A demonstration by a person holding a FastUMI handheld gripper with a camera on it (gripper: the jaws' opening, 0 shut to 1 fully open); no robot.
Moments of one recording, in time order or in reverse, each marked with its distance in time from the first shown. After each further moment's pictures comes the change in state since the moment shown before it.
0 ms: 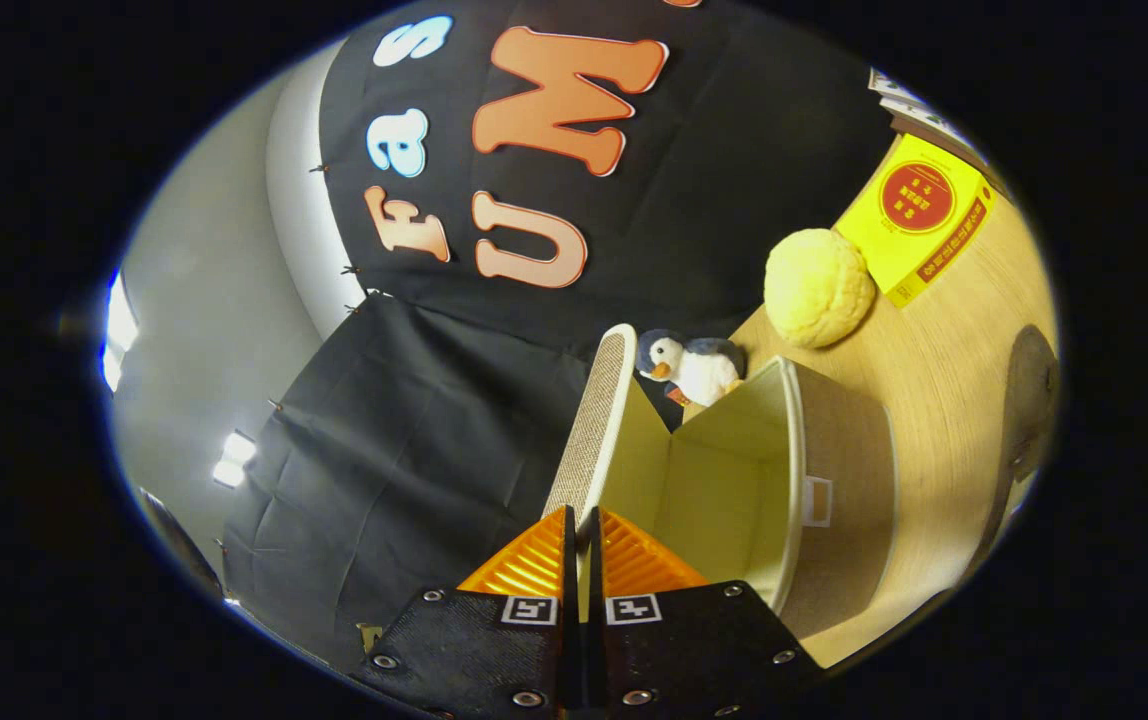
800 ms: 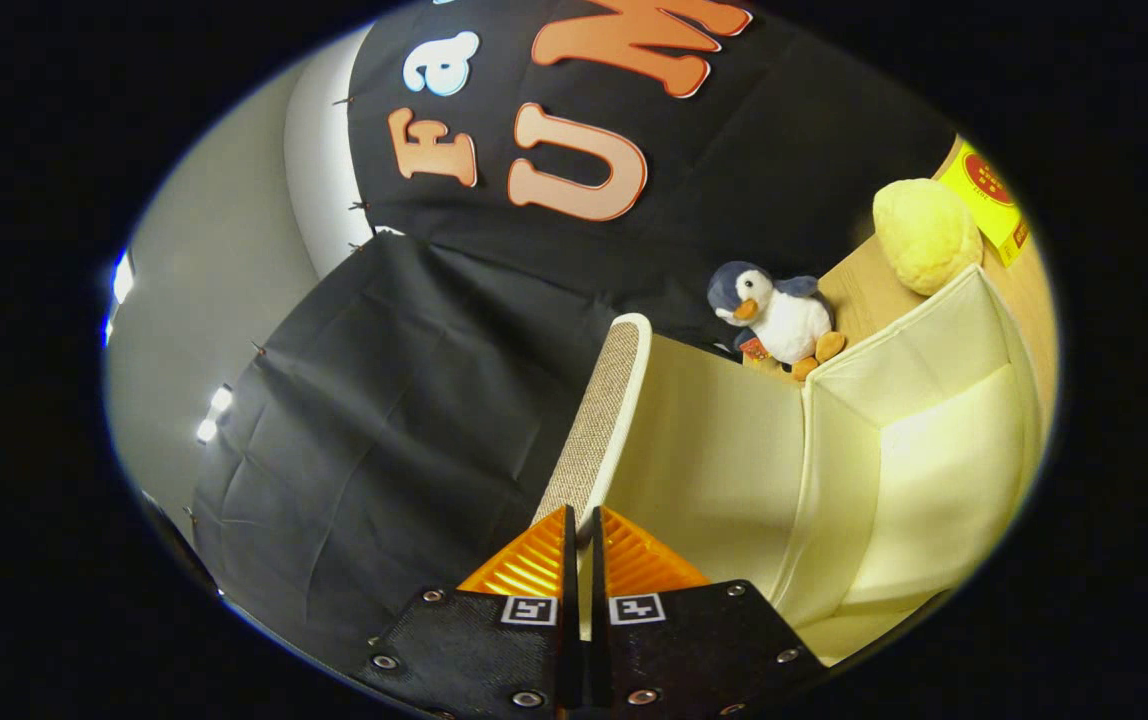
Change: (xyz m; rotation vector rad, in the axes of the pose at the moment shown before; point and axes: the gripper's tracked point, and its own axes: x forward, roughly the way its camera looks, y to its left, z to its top) arm 0.134 0.063 -0.094 -0.091 0.100 -0.021
